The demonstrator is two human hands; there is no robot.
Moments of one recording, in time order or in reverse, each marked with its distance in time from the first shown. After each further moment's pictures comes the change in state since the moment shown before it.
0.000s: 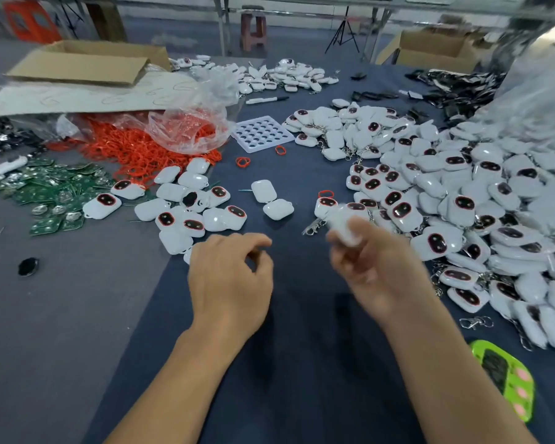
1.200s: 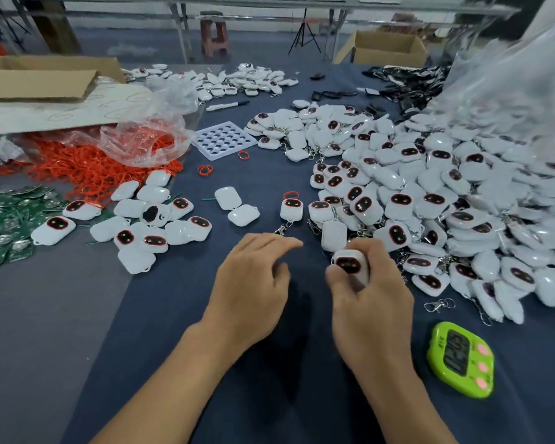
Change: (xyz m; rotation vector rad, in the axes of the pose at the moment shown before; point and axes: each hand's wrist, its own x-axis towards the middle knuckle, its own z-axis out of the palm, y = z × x) left_hand 0.002 0.033 0.030 -0.159 -0.294 0.315; right_hand -0.051 0.035 -0.030 -1.044 0.480 -0.633
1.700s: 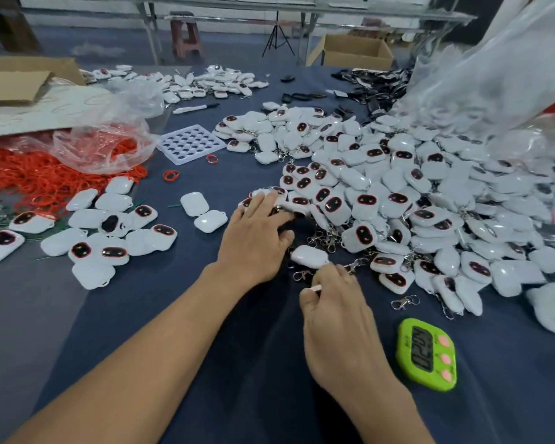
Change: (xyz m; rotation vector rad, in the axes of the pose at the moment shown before) left_hand 0.090 -0.014 0.063 0.334 -0.251 0.101; right_hand -0.004 0.006 -0.012 -0.318 -0.270 -0.019
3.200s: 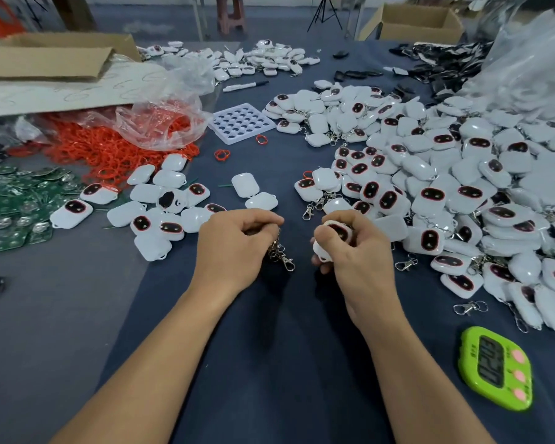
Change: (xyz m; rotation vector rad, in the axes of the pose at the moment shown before) left_hand -0.078 -0.038 -0.052 -0.704 0.296 -0.436; right_hand 0.062 -0.025 0.036 0.952 -0.048 0.156
